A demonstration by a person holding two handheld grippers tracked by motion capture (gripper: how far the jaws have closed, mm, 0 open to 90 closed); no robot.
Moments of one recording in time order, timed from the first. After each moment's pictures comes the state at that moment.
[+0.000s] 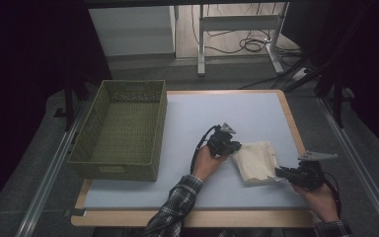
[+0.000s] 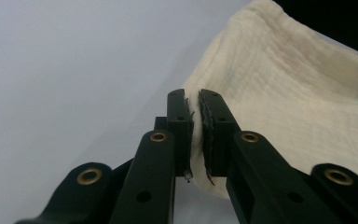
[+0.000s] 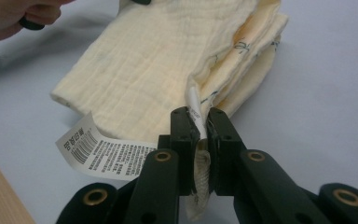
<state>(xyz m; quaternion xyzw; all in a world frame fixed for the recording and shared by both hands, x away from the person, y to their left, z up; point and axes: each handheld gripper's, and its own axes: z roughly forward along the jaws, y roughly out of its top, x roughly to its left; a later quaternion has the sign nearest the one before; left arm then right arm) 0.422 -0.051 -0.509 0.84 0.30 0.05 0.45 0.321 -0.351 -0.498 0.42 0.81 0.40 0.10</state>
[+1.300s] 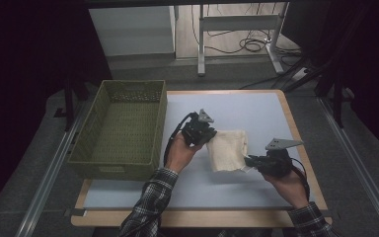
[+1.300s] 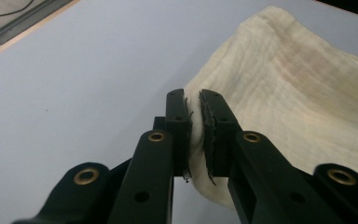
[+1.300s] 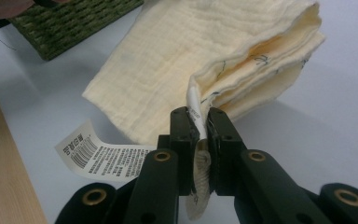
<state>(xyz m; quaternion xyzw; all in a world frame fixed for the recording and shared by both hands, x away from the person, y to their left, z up) 0.409 0.021 -0.449 0.85 0.31 0.15 0.39 0.338 -0.260 -0.470 0.34 0.83 0.43 0.10</state>
